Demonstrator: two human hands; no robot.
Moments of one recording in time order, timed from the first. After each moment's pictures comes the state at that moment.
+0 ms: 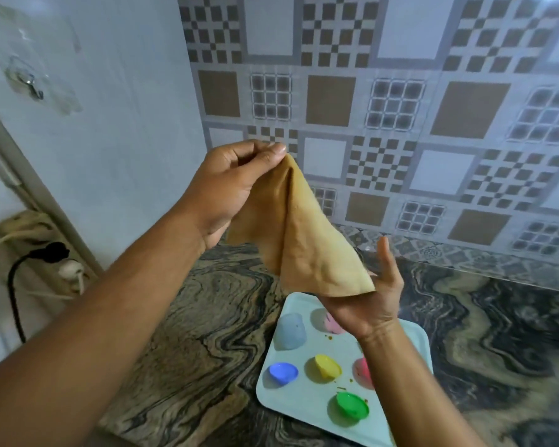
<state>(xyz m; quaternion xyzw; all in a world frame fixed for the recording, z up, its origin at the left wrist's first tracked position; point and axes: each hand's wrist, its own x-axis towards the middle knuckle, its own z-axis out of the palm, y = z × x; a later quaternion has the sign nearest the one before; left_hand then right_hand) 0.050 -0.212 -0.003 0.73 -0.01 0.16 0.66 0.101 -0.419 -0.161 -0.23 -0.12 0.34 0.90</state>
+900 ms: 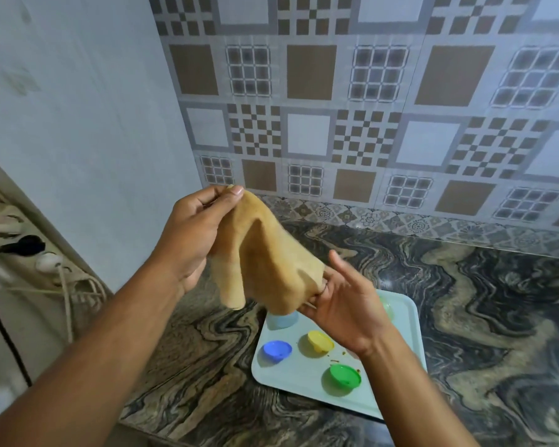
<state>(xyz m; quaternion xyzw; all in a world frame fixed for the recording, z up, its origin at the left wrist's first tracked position) 0.021 -0.213 -0.069 0.70 0.11 0.15 0.69 0.073 -0.429 -0.194 -0.36 -0.08 0.38 0.85</state>
